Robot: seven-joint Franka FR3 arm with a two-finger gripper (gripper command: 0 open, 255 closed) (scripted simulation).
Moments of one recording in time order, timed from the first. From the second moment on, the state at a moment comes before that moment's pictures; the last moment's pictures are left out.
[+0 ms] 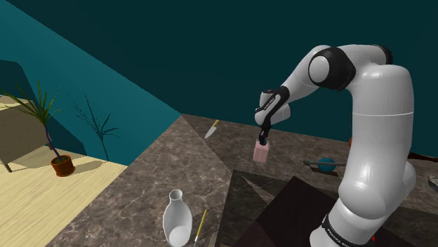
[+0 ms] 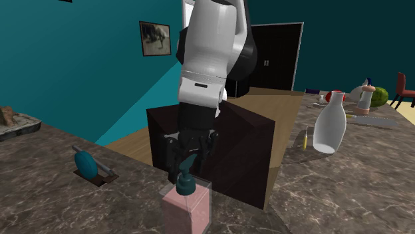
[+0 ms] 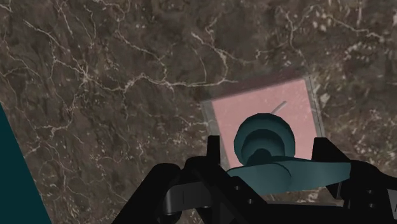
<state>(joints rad) -0.24 0.38 -0.30 -2.19 -0.18 2.67 -0.60</state>
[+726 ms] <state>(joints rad) -0.23 0.31 -0.30 -2.18 -0.19 2.60 -0.61</state>
